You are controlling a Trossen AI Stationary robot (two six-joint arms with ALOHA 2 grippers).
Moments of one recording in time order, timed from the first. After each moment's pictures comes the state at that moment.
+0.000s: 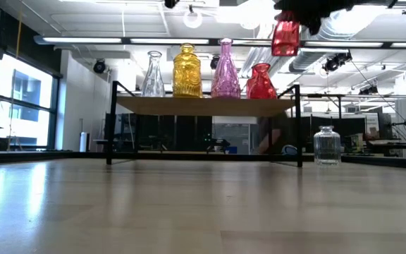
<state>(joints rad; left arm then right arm) 0.24 1.39 1.45 -0.28 0.31 -0.52 -0.26 0.80 0.71 0.01 0.02 0.04</state>
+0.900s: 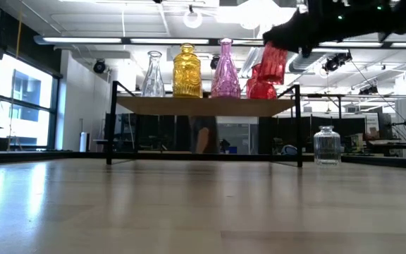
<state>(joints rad) 0.33 1.31 1.45 -0.30 0.30 -0.50 -0.19 0.91 0.45 0.45 0.14 -0.05</state>
